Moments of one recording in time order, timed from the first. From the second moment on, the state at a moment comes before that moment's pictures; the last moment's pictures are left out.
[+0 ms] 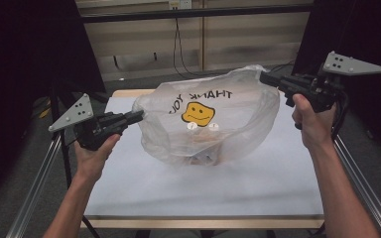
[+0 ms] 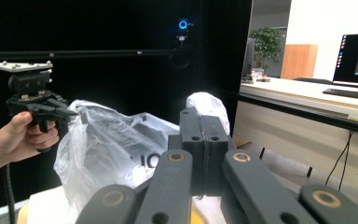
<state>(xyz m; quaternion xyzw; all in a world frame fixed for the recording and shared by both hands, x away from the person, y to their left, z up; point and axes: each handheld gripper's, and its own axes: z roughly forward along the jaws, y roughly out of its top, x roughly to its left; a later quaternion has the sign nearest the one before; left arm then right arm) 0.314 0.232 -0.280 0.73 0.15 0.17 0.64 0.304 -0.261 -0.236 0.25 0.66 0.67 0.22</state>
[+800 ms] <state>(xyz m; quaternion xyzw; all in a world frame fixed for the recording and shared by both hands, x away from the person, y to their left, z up) 0.349 0.250 -0.279 0.73 0.20 0.18 0.63 0.336 -0.276 -0.232 0.30 0.65 0.65 0.25</state>
